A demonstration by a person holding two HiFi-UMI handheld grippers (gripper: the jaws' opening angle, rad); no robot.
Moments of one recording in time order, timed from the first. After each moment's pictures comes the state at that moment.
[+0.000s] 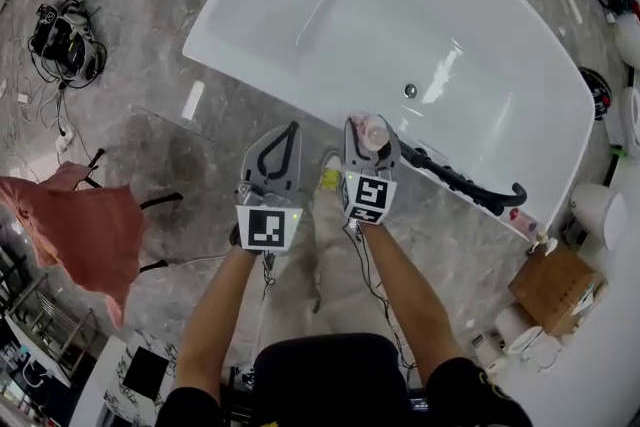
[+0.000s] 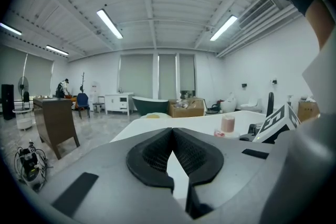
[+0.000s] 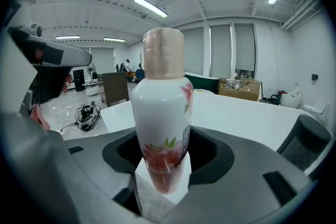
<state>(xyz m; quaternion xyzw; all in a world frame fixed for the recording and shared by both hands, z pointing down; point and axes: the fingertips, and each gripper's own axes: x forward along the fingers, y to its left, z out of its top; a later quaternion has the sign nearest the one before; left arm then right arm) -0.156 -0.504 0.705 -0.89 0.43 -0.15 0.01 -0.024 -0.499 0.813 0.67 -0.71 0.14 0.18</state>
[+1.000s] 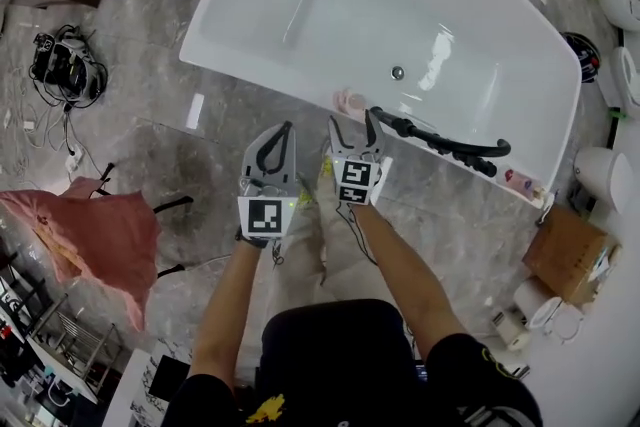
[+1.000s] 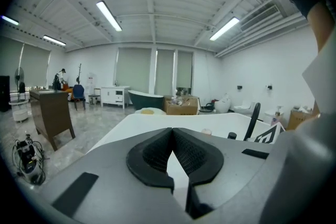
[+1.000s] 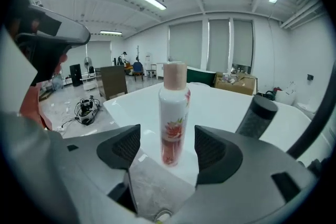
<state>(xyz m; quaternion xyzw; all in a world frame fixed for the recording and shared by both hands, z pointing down) -0.156 -0.465 0.670 -0.89 0.43 -0.10 -0.06 -0.034 -0.451 0.814 0.67 -0.69 0.17 0.21</state>
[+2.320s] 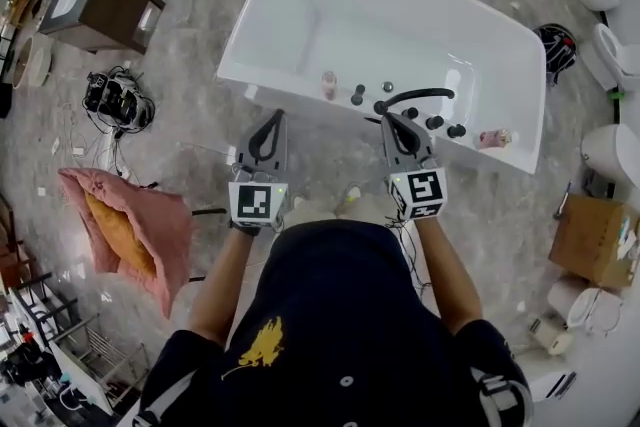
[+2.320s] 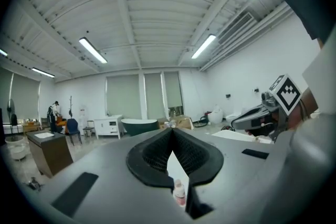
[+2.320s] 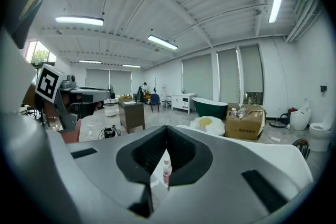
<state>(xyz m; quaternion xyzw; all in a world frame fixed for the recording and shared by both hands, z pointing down) -0.137 -0.291 0.373 -0.91 0.40 -0.06 0.06 0.042 -0.239 0.426 0.62 -0.78 0.06 0.09</state>
